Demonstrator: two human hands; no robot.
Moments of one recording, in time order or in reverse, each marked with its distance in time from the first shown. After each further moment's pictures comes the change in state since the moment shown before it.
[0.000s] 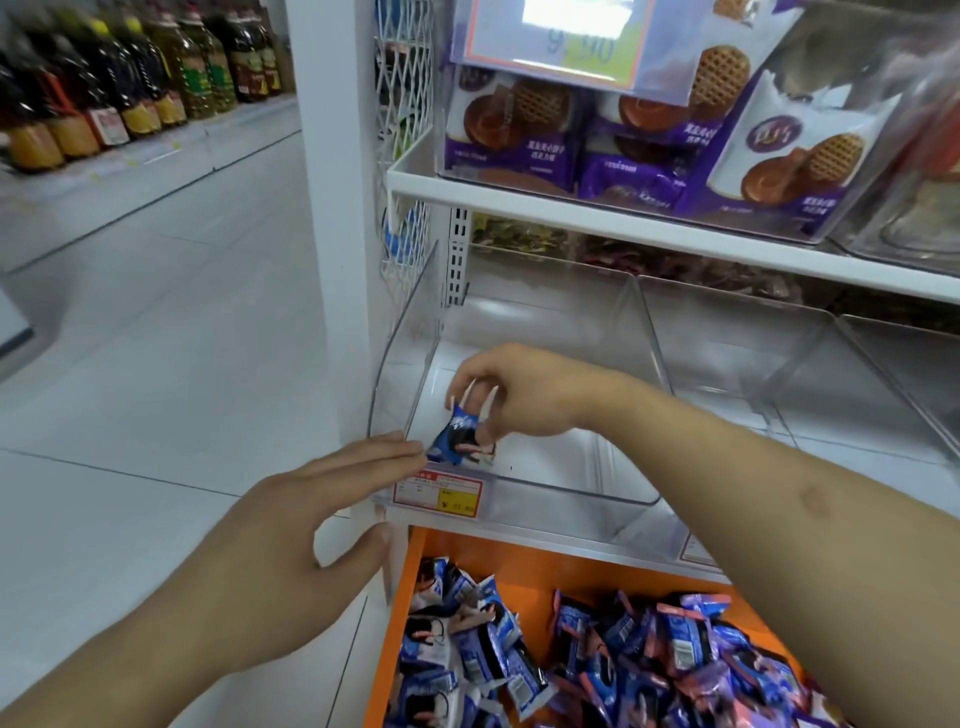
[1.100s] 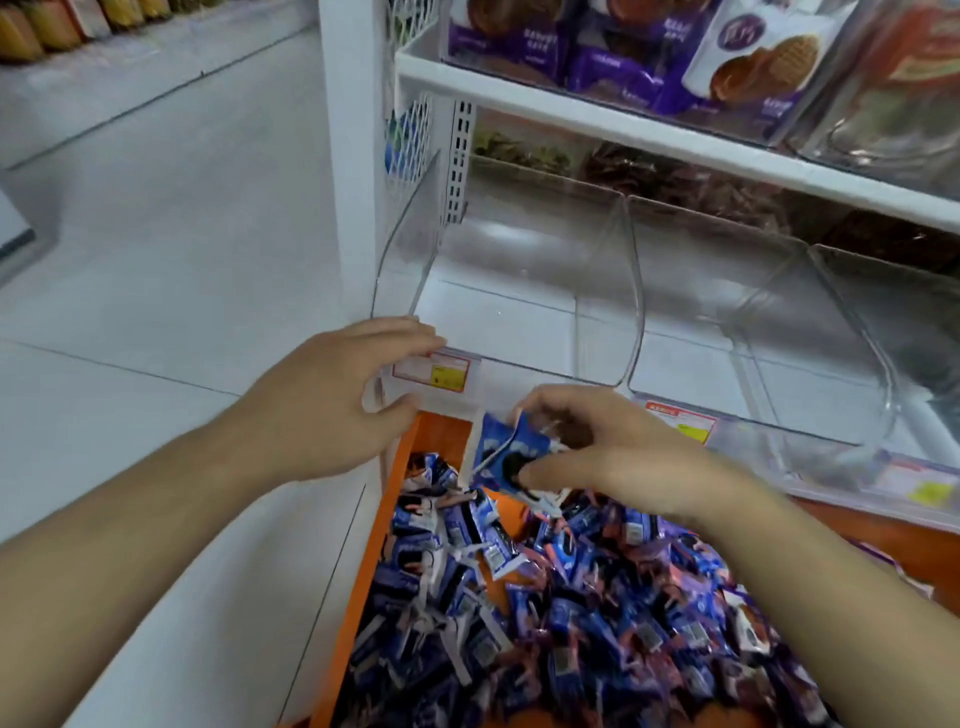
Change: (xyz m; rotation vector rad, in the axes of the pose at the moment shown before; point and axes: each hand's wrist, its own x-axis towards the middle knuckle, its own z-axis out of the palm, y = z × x) left_hand 0.003 0.020 0.006 0.109 -0.047 0.012; right_hand -0.175 0.000 0.070 0.435 0.043 0.084
